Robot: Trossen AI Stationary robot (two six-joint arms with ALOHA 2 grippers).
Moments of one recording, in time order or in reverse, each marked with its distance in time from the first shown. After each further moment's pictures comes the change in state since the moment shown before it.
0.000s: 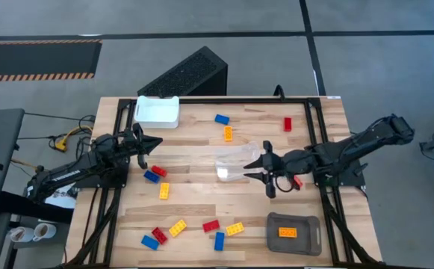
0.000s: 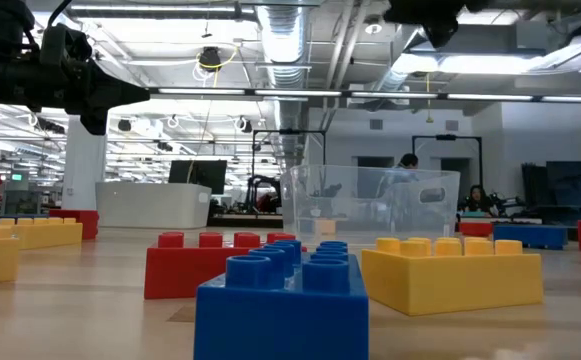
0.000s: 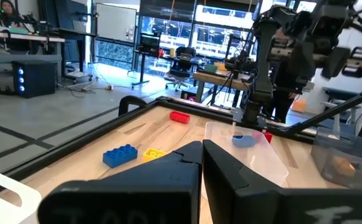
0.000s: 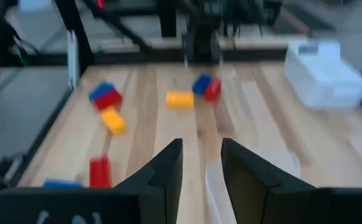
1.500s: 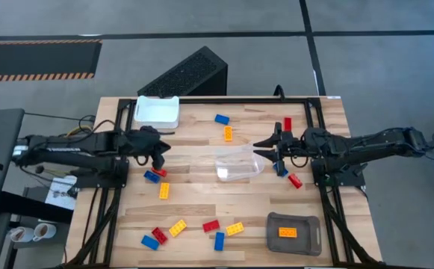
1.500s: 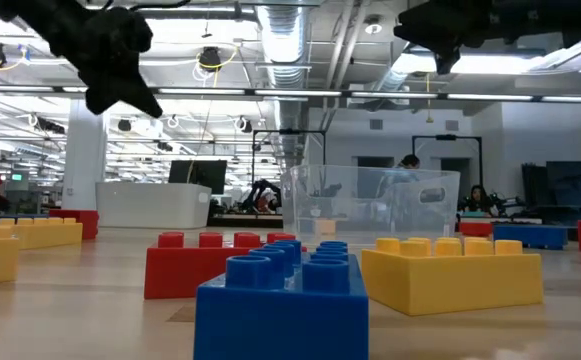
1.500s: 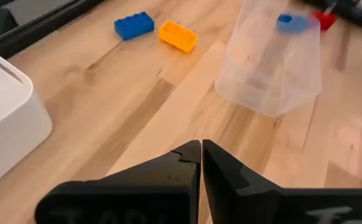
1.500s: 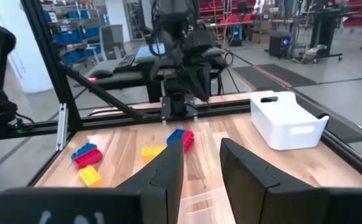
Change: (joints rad) left arm -0.327 0.753 0.602 -0.583 -0.348 -0.264; right arm -0.308 -0.272 -0.312 0.346 -0.246 -0.041
